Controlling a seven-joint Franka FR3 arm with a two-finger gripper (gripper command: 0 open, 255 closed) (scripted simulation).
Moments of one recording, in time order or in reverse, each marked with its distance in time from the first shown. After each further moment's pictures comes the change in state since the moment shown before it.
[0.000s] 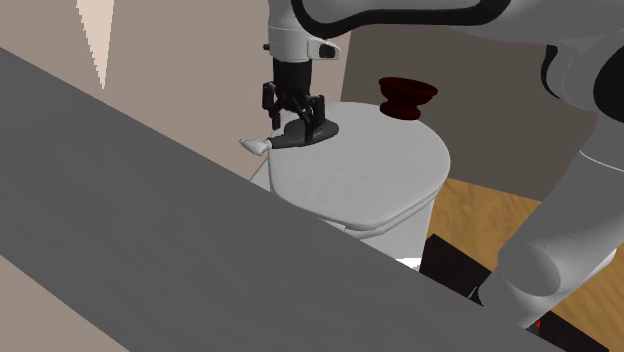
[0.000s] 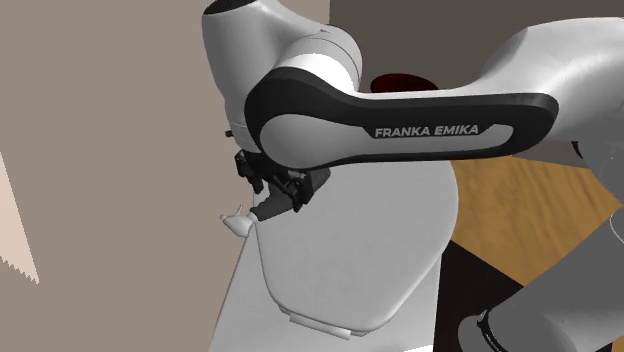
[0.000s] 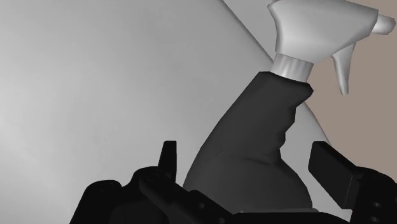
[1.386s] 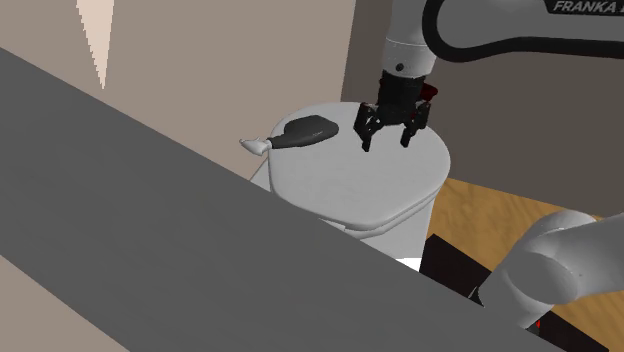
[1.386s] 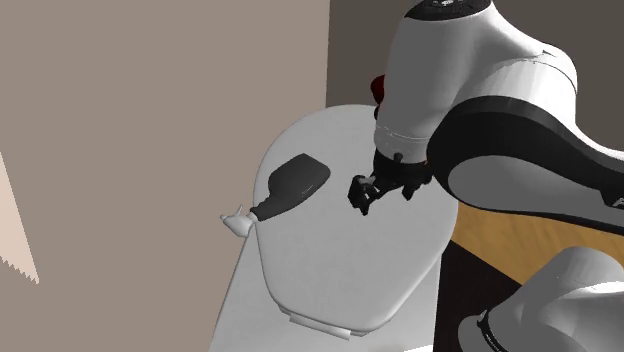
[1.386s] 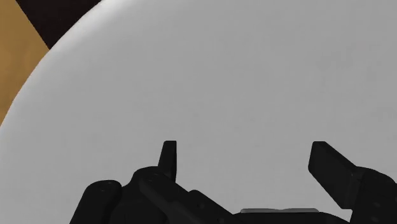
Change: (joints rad) arm 0.176 -0.721 -0.437 -0.624 0.222 -0.004 -1.179
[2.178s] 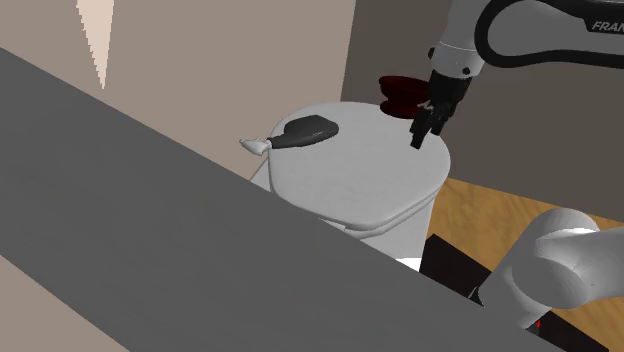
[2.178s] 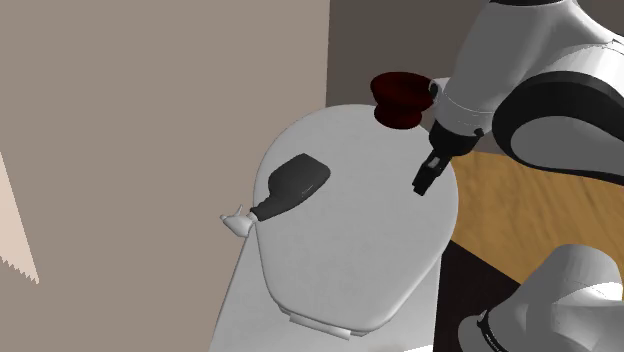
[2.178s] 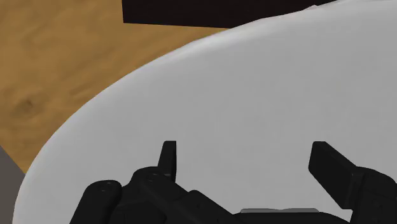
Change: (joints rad) arm 0.104 -0.171 -0.309 -0.167 -0.186 0.009 -0.640
